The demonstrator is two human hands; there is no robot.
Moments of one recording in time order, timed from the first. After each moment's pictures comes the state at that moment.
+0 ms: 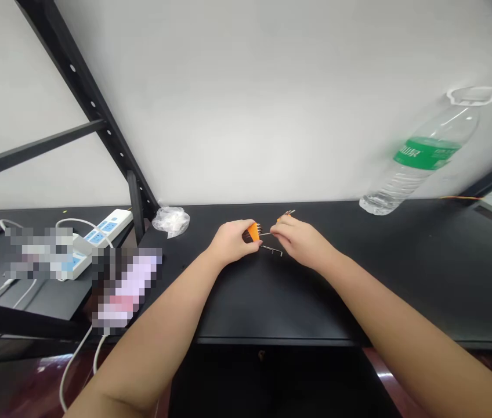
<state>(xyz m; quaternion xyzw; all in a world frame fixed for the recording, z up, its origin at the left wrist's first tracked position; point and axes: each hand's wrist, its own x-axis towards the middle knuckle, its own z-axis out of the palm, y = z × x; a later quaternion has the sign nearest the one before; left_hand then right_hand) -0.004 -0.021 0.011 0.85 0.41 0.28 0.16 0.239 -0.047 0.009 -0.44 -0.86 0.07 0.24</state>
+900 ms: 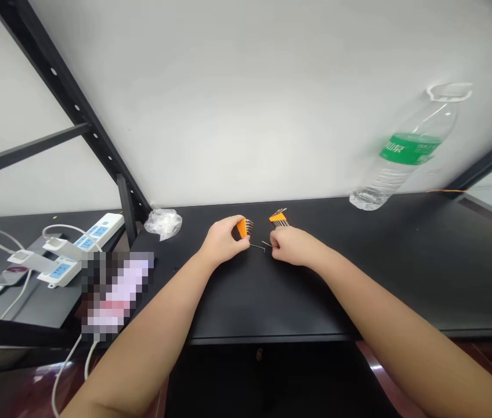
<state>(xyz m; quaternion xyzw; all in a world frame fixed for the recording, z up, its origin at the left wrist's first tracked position) -0.001 -0.018 0.004 0.82 0.44 0.33 0.17 0.243 -0.042 0.003 -0.56 -0.82 0.13 0.06</state>
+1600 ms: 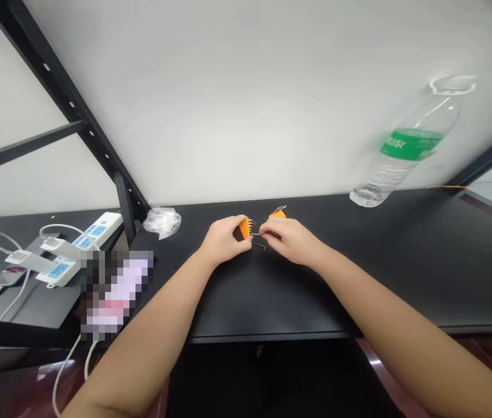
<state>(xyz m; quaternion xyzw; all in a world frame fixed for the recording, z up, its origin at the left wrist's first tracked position) 0.002 -0.024 0.012 0.85 0.40 0.32 0.14 0.237 -0.052 0.019 -0.39 -0.86 0.13 0.31</state>
